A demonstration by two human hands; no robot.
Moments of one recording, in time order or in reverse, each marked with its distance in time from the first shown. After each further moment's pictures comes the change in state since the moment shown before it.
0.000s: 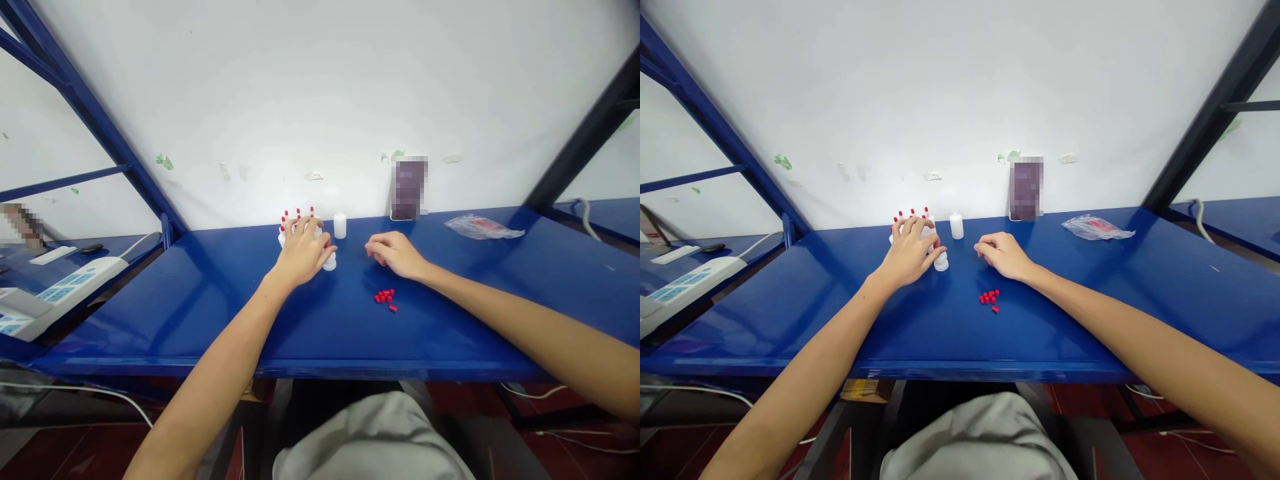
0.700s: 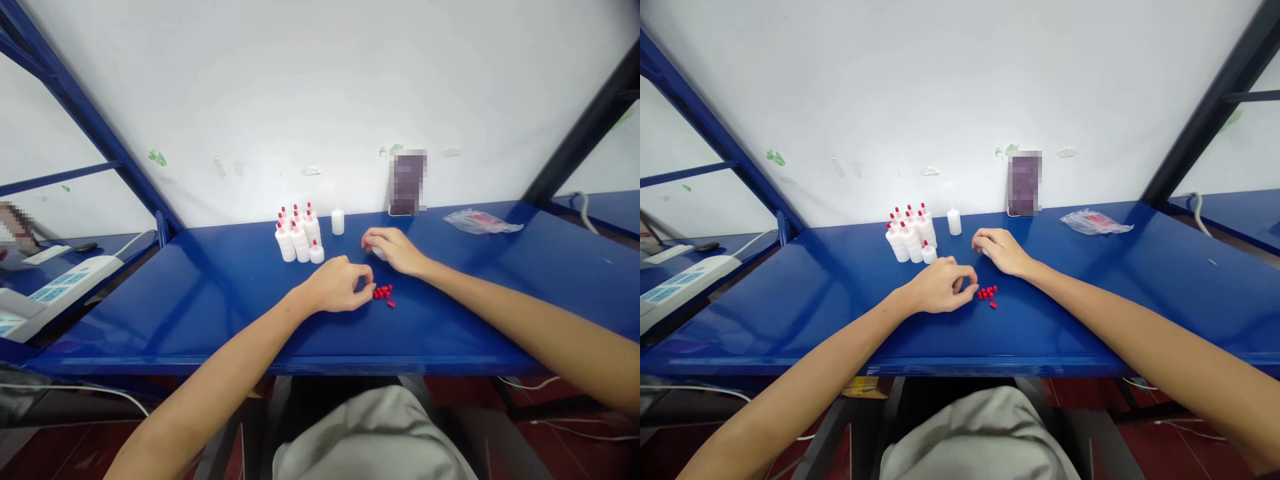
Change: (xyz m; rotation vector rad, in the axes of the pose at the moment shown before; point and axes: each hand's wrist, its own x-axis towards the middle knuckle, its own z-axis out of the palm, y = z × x) left_hand -0.002 0.065 0.003 -0.660 -0.252 0.135; right_hand 0.001 0.004 -0.001 0.001 -0.007 -0.086
